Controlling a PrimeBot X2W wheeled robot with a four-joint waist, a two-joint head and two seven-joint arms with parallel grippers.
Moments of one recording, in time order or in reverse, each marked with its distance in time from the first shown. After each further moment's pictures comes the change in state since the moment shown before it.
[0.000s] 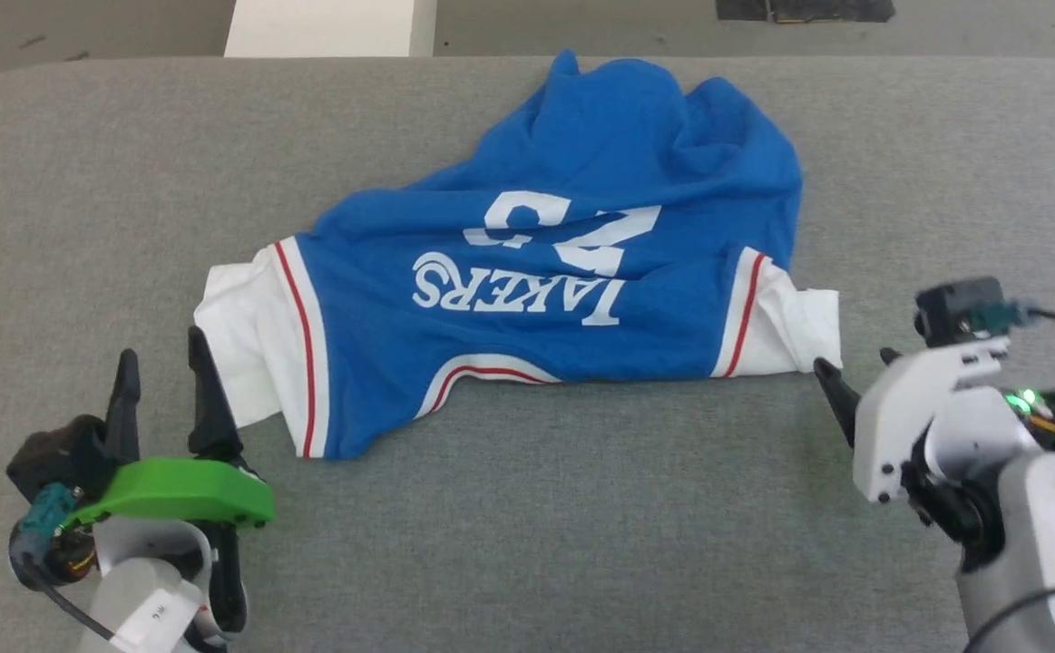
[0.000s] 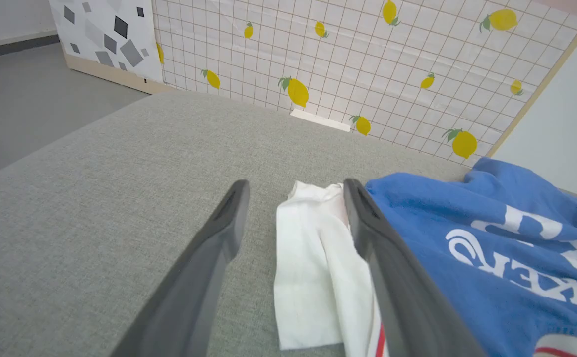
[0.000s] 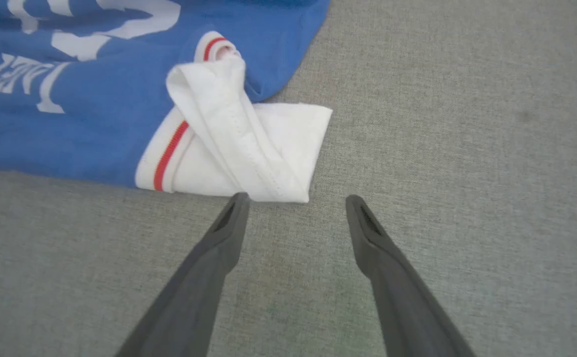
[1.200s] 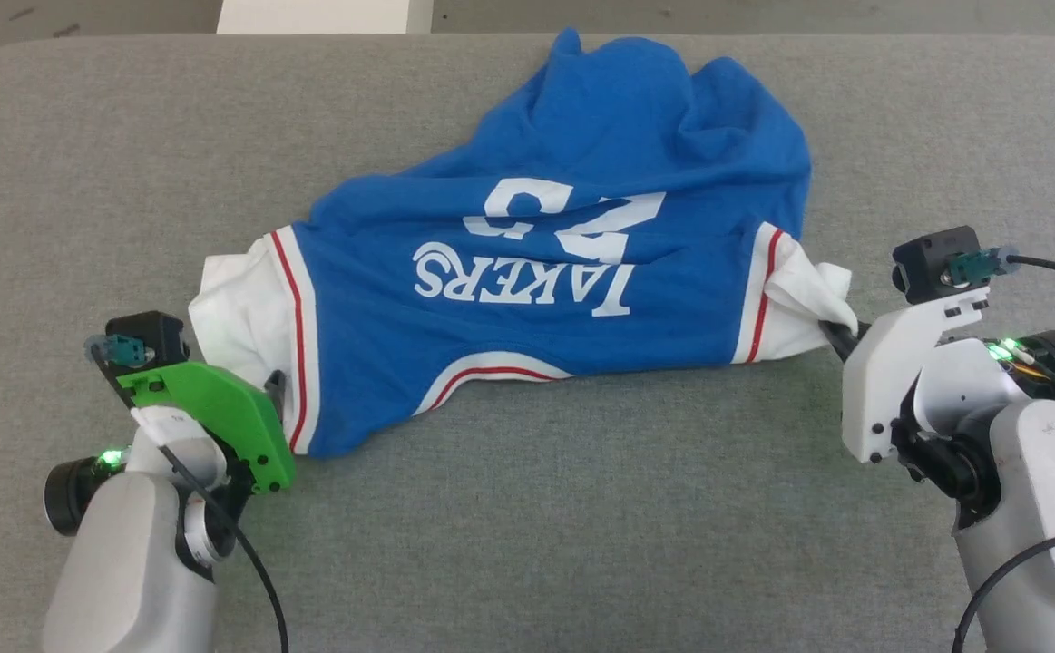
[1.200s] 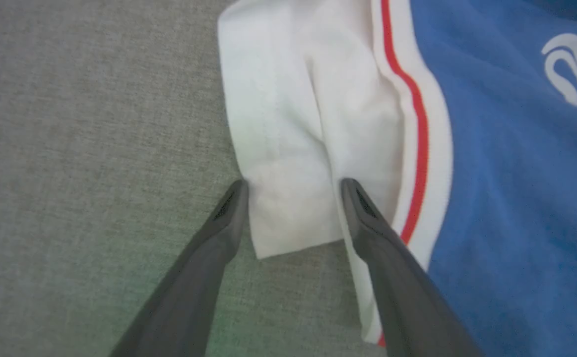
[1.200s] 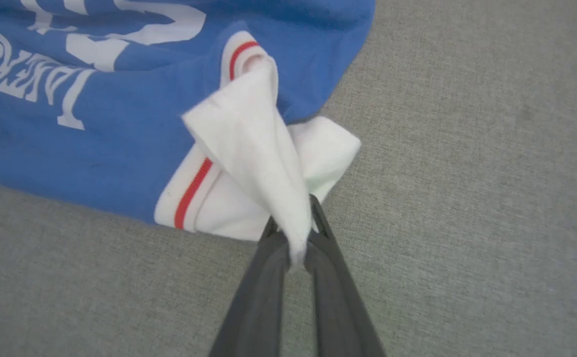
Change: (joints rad) left arm -0.172 0.099 -0.134 0.154 -0.030 0.061 0.716; right arm -0.129 -0.077 0.109 0.104 0.088 0.000 -0.017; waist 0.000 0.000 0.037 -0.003
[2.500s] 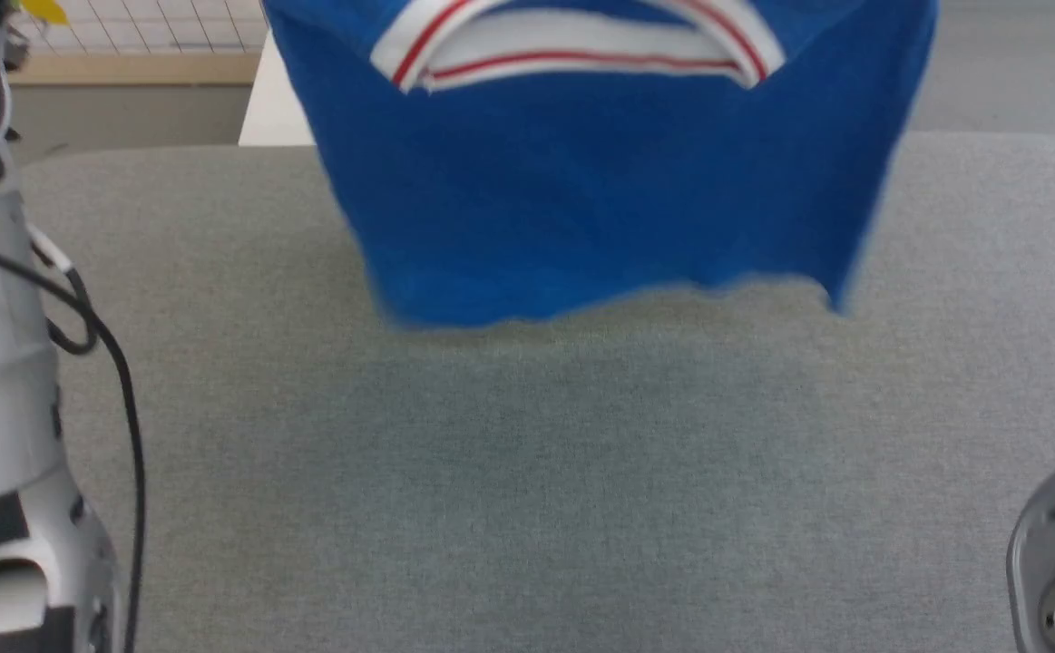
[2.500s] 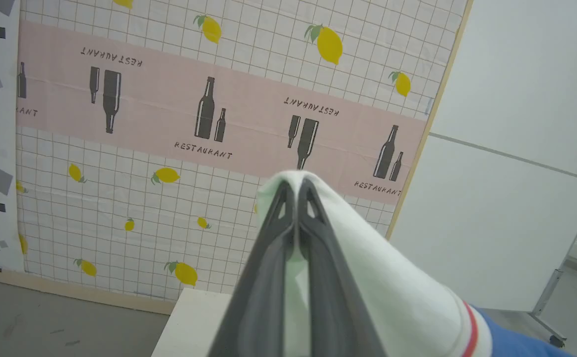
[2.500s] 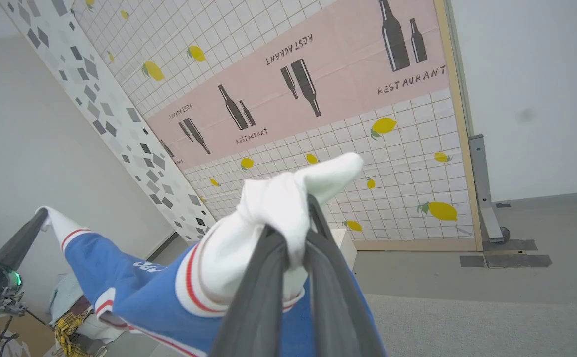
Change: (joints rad) left arm -0.674 0.072 0.091 -0.184 -0.124 -0.064 -0.110; right arm -0.611 0.130 -0.468 -0.157 0.352 0.000 0.322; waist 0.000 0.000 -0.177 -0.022
